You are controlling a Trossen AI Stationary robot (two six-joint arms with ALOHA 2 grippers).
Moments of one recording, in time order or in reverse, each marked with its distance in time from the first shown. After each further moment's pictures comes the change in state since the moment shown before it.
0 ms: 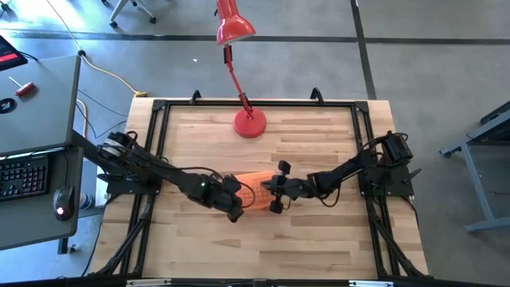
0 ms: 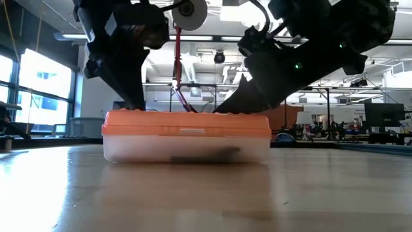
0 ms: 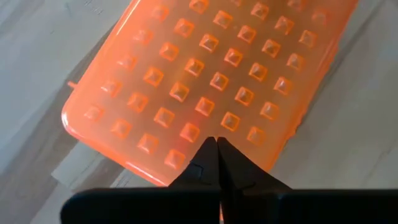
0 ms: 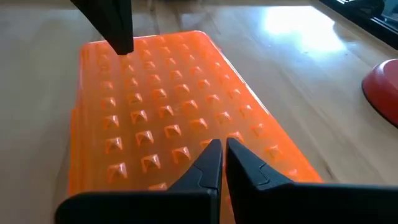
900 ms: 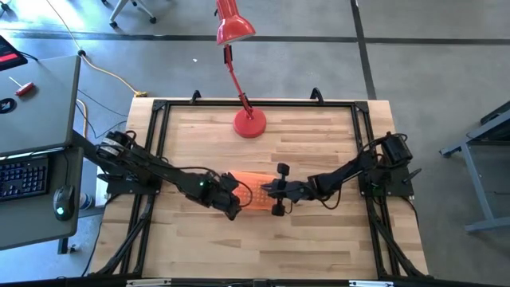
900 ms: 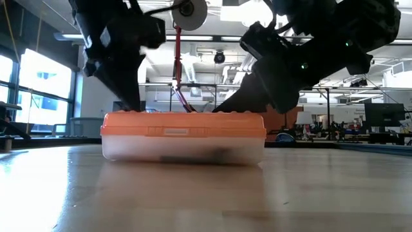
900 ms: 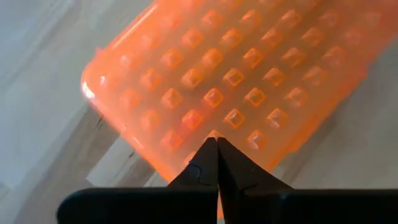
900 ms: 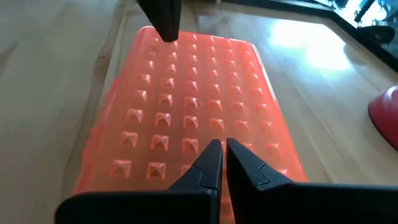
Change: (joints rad) left arm 0.010 -0.022 -0.029 -0.017 -0.074 0.033; right arm 0.032 0.005 -0.003 0.041 -0.006 -0.118
